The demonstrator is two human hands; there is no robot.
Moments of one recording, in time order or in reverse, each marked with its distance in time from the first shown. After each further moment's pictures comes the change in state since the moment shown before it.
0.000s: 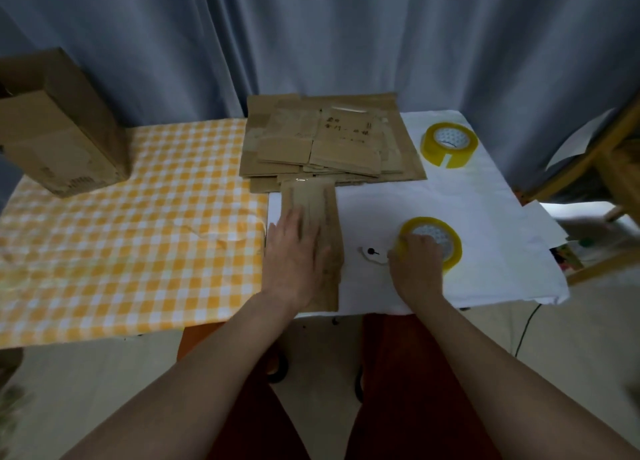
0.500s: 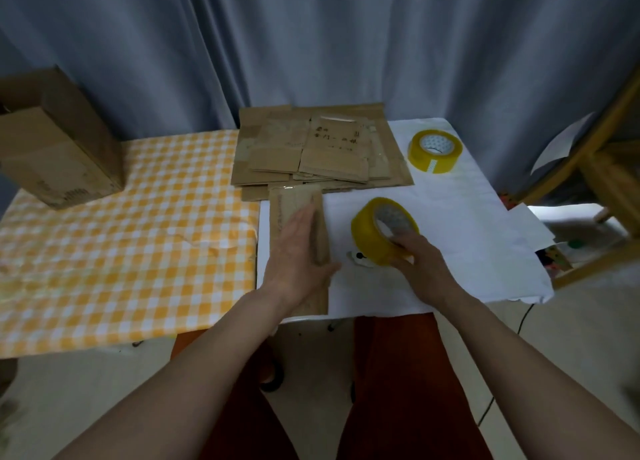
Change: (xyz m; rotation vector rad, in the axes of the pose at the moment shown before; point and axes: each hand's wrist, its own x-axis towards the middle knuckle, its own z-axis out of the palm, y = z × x) left_hand 0.007 0.027 -0.028 -0.504 -0.063 -0.047; right_hand 0.003 0.020 -0.052 0.345 -0.224 -0.252
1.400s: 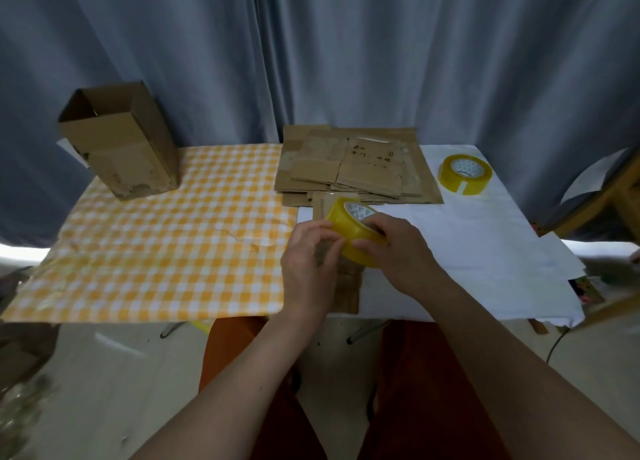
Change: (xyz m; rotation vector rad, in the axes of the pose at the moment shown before) left_hand -0.063 0.021 -0.035 -0.200 0.607 0.105; right_hand -0.018 -0.148 0.011 -0.075 -0.033 -0.111
